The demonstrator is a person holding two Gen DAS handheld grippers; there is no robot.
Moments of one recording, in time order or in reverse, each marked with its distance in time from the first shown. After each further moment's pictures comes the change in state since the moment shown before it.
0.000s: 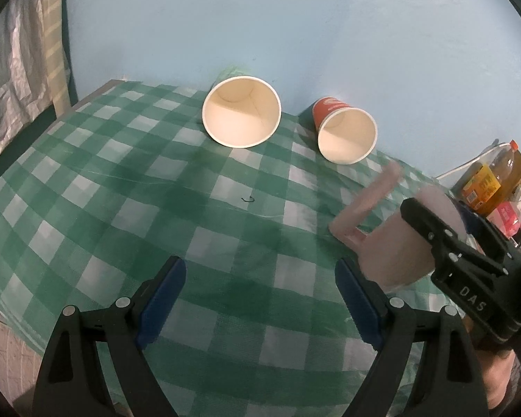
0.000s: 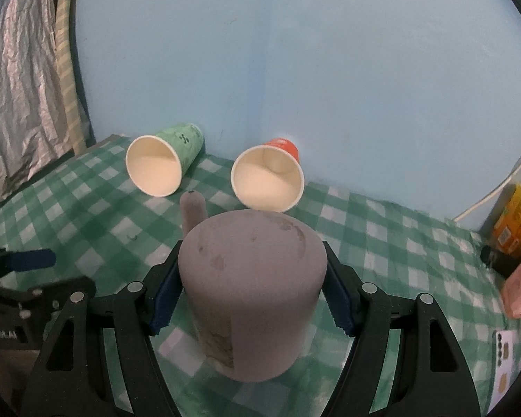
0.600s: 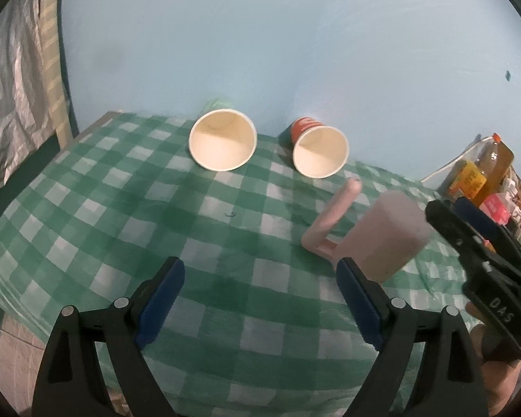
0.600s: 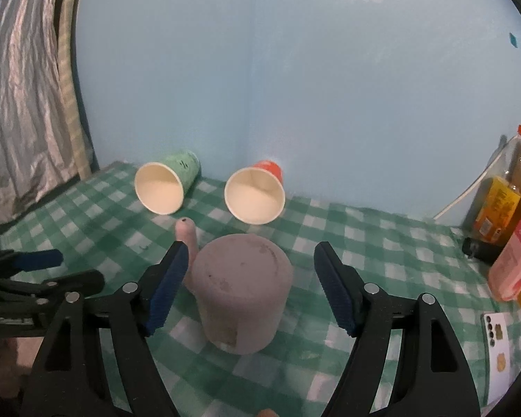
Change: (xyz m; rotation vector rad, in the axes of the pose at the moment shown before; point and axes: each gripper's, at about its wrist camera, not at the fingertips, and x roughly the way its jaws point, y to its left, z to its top) left arm -0.039 -0.022 -0.006 0.070 -0.093 -0.011; right arm -0.063 -0.006 -0.006 0.056 -0.124 -0.027
